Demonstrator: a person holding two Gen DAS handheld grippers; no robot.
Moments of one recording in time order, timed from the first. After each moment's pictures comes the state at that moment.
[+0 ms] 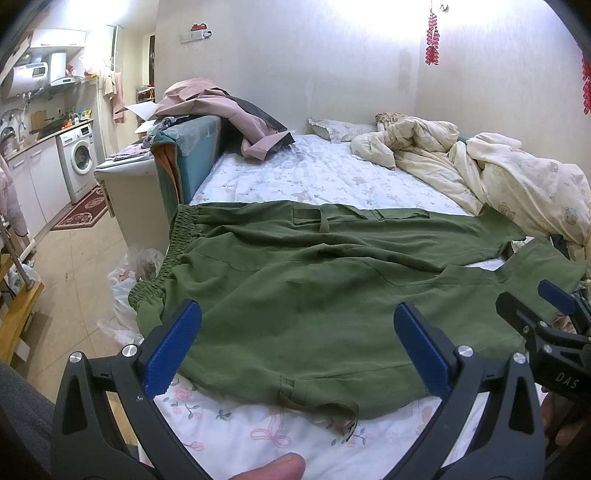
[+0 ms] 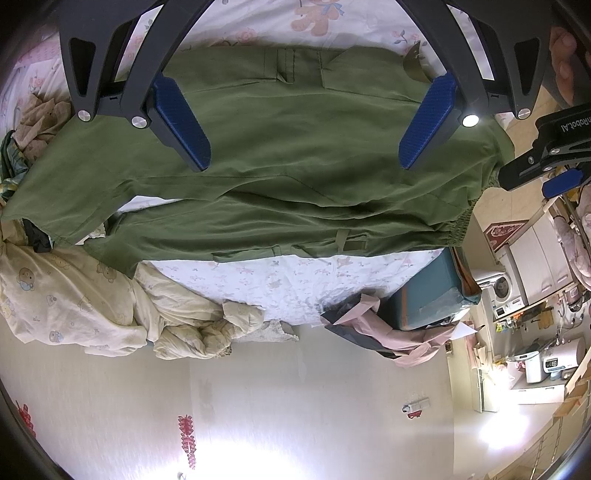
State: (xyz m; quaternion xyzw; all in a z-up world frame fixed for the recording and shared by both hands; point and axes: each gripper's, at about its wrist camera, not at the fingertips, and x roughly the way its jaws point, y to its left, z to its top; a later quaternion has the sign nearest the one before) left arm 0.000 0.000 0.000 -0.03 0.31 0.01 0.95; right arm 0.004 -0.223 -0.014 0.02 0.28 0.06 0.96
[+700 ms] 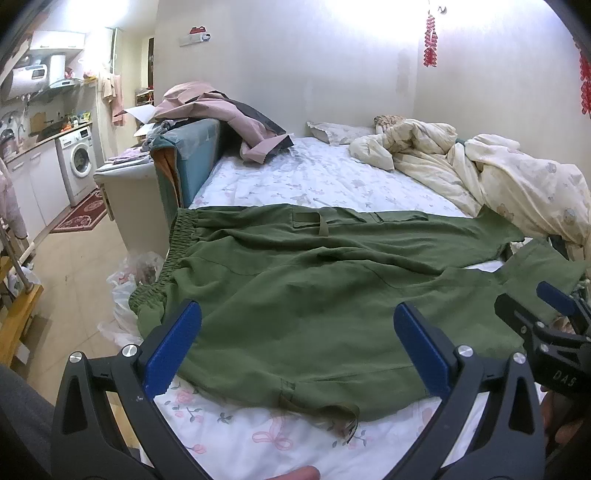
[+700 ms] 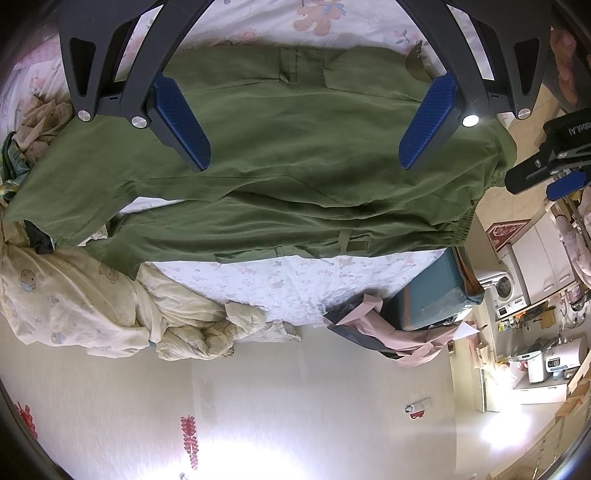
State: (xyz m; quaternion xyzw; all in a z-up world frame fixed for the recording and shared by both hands) left arm 0.000 -0.001 0.003 -0.03 0.30 0.01 0.95; right arm 0.003 -0.226 -0.014 0.02 0.28 0.06 0.96
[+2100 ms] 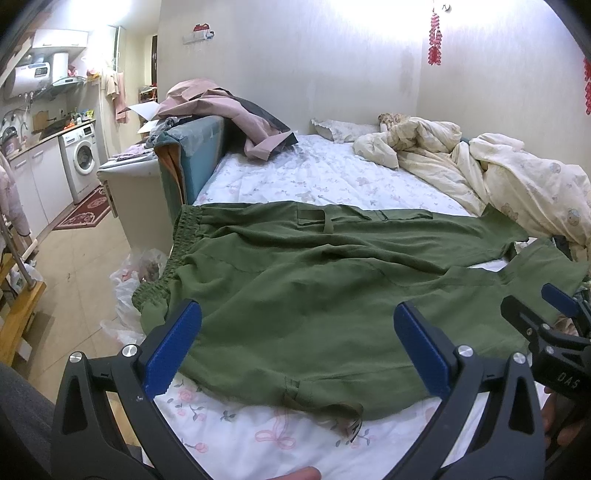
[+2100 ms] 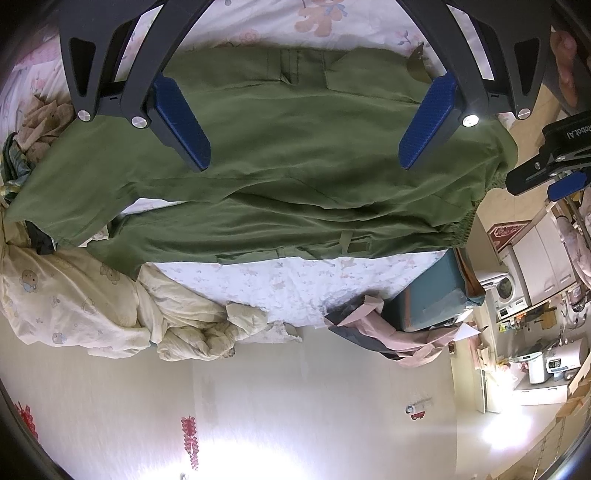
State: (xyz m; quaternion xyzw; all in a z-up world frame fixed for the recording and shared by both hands) left arm 0.000 0.004 0.002 -0.03 0.31 0.01 0.95; right arm 0.005 -0.227 -0.015 0.02 0.29 0.06 0.96
